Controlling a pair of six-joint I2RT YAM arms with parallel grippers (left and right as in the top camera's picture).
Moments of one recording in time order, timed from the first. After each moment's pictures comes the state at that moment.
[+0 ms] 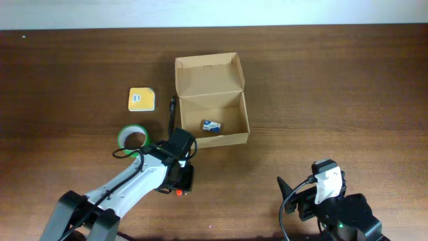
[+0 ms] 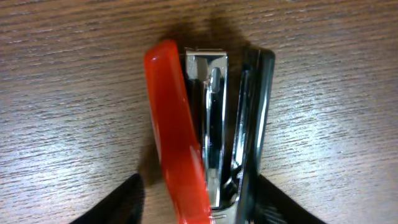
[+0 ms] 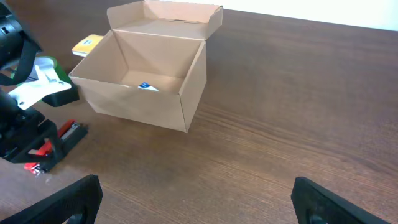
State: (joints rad) left arm -0.50 1.53 0.73 -0.71 0.07 -0.36; right arm 0.58 0.23 0.58 -0.83 0.16 0.16
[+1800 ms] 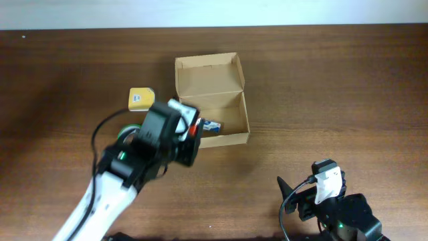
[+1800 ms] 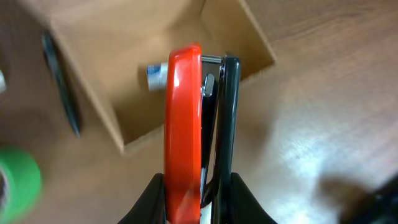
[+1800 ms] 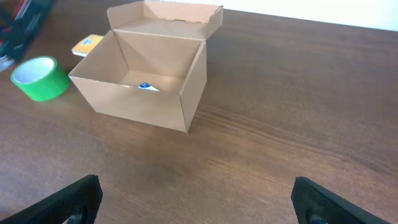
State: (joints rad) left arm -0.50 1.24 1.11 -0.83 0.15 -0.15; right arm 0.58 0.23 0.58 -0.83 0.16 0.16
